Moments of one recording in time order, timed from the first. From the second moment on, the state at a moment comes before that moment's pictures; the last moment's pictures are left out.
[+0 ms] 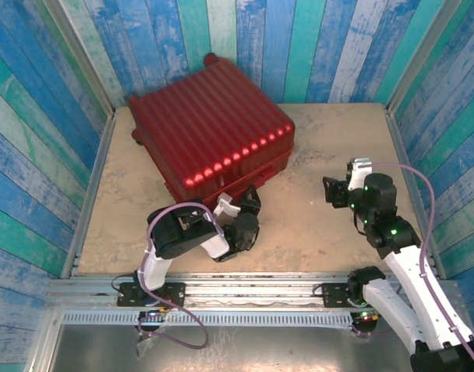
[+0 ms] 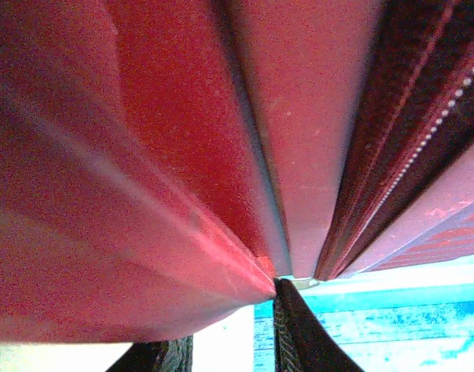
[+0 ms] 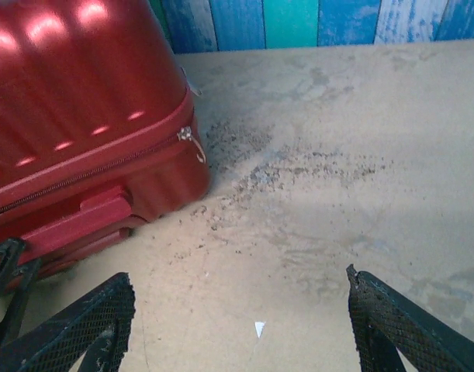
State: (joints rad) left arm -1.08 2.01 0.59 1.29 -0.91 -1.53; right arm 0.23 0.68 0.63 -0.40 -0.03 0.16
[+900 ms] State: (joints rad) left arm -0.79 0.75 -0.01 0.23 -0.46 -1.60; right arm 0.49 1.22 0.49 0.25 -0.37 0.01
